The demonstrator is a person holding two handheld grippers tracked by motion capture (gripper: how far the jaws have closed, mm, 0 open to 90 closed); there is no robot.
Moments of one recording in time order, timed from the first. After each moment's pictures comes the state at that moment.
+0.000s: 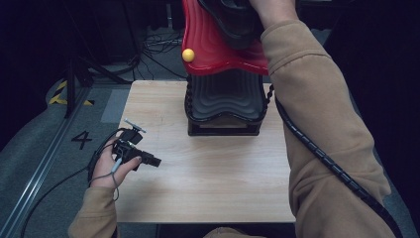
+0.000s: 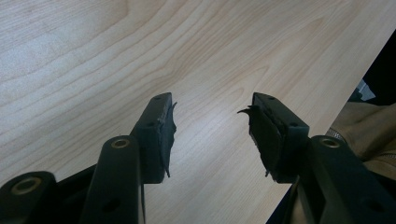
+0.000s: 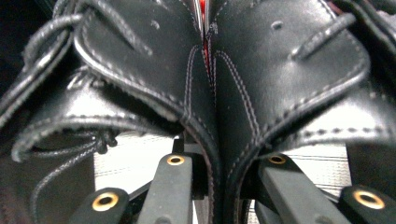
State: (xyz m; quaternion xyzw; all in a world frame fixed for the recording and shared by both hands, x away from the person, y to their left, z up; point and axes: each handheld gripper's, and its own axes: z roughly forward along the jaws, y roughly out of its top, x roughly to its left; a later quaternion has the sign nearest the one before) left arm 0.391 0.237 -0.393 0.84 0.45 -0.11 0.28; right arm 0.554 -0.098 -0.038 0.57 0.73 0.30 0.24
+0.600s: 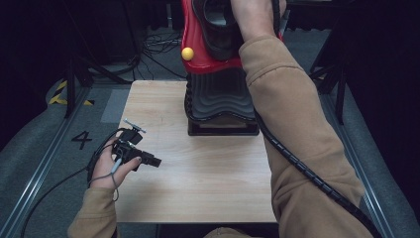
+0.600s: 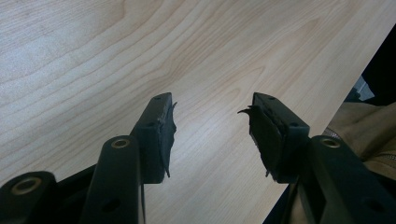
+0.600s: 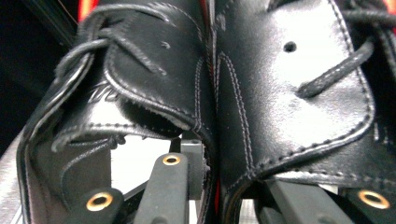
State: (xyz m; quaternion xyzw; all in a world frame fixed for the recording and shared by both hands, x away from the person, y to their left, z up) left arm 0.388 0.236 -0.389 0.84 0.45 -0.11 0.29; right arm 0.561 -0.080 -0.072 0.61 0.69 0.32 0.21
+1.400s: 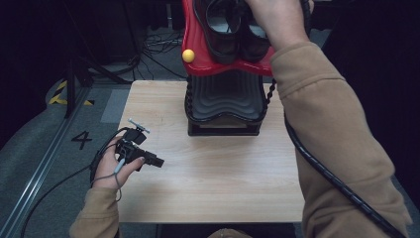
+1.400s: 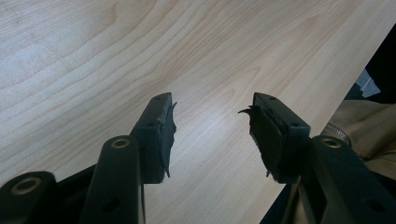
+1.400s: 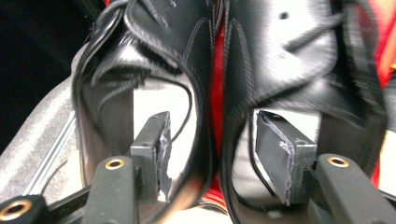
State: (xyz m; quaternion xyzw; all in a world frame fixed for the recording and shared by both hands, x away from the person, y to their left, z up) left arm 0.386 0.224 -0.383 0.85 0.44 -0.10 0.28; right arm 0.522 -0.109 -0.058 0.57 0.73 0.33 0.17
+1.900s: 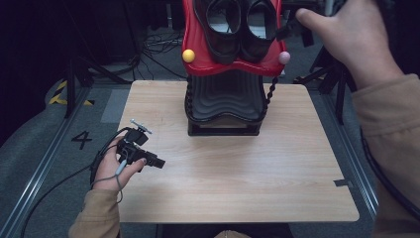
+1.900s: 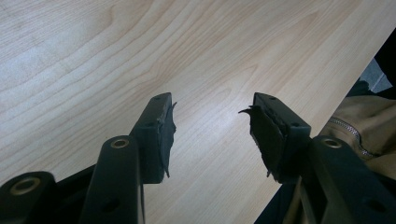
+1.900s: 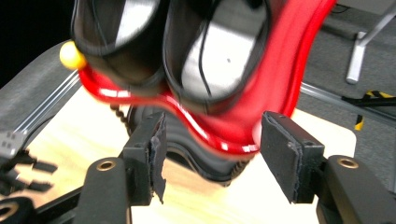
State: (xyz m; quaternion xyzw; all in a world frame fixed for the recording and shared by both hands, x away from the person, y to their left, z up) left arm 0.379 0.219 -0.375 0.85 0.44 -0.09 0.27; right arm 0.445 -0.202 -0.057 0.48 0.80 0.32 0.18
